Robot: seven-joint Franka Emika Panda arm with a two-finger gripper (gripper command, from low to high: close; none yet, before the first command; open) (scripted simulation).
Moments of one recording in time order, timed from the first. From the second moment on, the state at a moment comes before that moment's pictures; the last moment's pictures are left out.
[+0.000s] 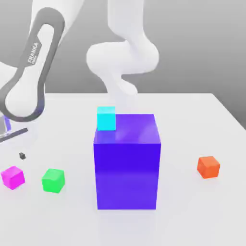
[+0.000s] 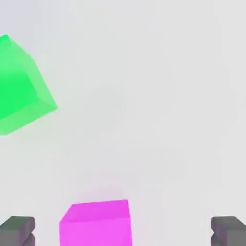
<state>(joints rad) 0.11 0.32 -0.90 -2.55 0.62 2.68 -1.50</state>
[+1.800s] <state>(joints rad) 0.54 0.07 -1.24 -2.78 0.02 2.74 -1.21</state>
